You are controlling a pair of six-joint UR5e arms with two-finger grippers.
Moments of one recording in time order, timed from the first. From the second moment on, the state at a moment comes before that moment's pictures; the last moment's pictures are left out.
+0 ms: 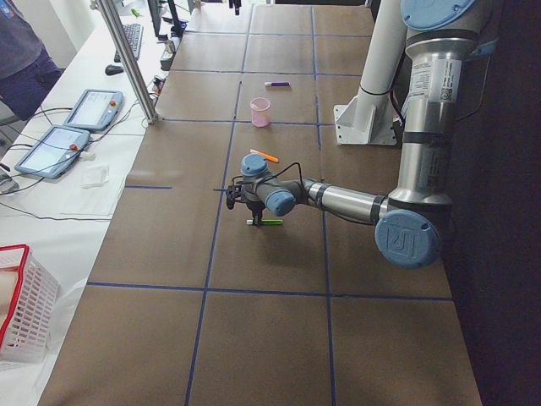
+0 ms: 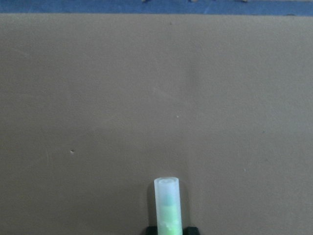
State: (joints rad) left arm -0.86 -1.61 -1.63 -2.07 -2.12 -0.90; right arm 1.32 -1.19 1.64 -1.69 2.36 -0.04
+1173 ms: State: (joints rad) left arm -0.69 -2.00 -1.83 -2.09 -1.84 -0.96; right arm 1.33 -1.22 1.64 -1.69 2.36 -0.06
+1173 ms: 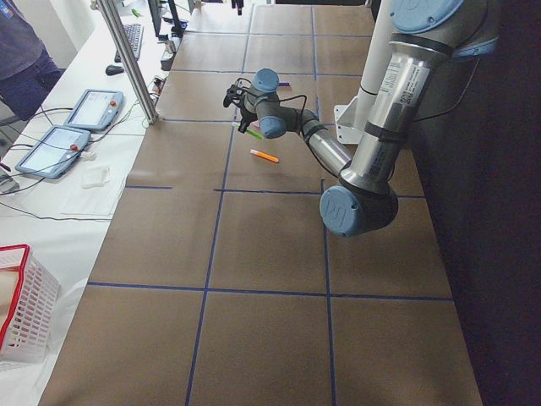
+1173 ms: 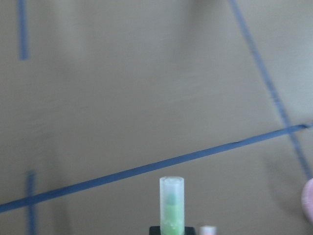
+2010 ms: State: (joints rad) left arm -0.47 -2.27 -1.71 -2.09 -1.34 -1.25; right arm 1.33 -1.22 1.63 -1.69 2.36 -0.06
